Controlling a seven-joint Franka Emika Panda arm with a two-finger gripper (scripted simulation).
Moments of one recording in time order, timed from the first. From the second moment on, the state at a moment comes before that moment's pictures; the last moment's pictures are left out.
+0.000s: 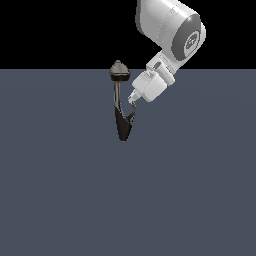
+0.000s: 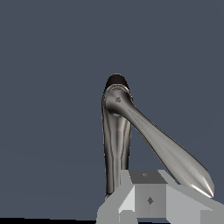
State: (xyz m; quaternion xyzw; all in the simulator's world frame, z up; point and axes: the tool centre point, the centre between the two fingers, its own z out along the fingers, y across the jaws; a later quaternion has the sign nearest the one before) arm 0.058 -0.010 0.185 -0.70 0.61 0.28 0.26
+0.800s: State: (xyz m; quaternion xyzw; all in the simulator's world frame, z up) arm 0.027 -0.033 0.167 -0.71 0.59 0.28 0.26
